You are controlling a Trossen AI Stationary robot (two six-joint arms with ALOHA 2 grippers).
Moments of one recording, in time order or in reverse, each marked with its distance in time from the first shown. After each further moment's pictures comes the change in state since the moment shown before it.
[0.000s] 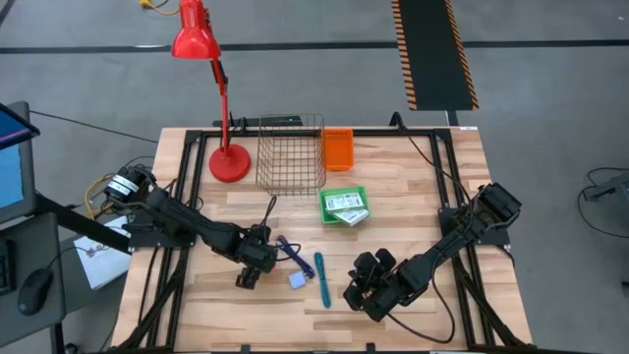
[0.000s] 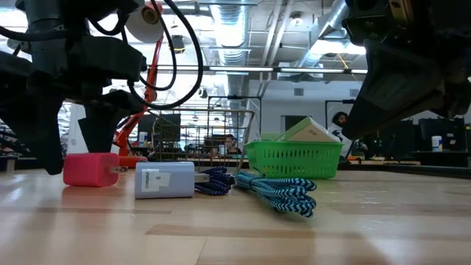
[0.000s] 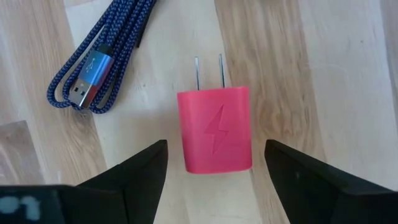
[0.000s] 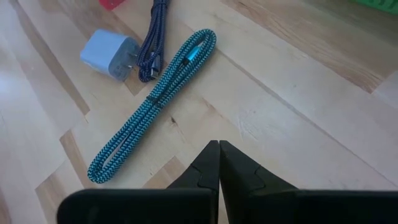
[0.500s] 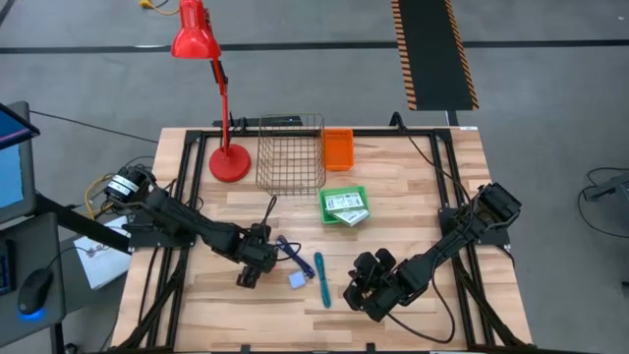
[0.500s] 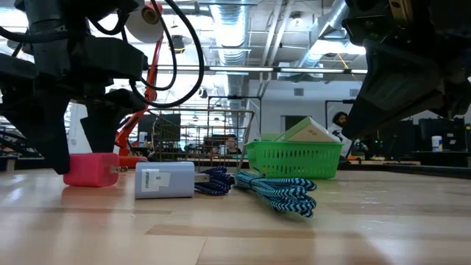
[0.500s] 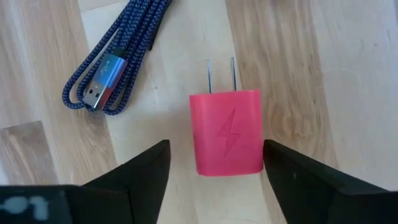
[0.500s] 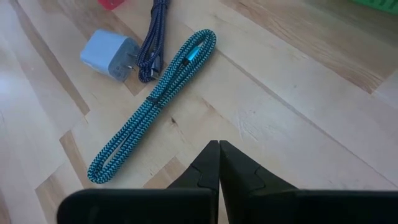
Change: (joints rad) left arm 0.000 0.000 0.000 0.002 -0.034 0.000; right arm 0.000 0.000 0.000 0.000 0.000 0.000
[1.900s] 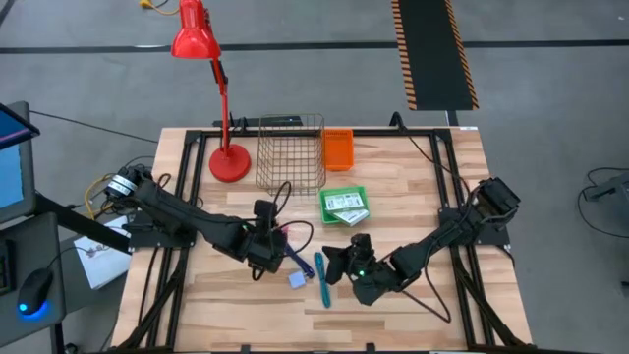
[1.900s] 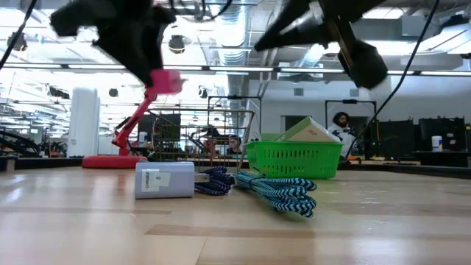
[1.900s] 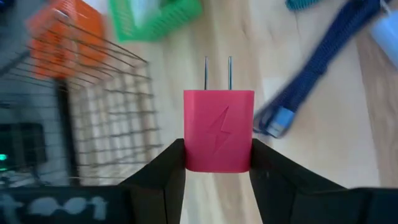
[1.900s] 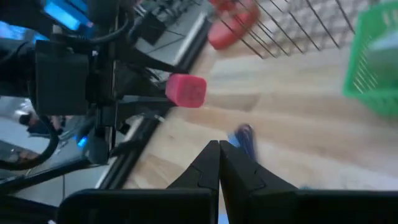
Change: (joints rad) left arm -0.001 0.000 0.398 -0.454 -0.458 0.076; right arm -0.101 -0.029 0.000 0.494 0.375 0.043
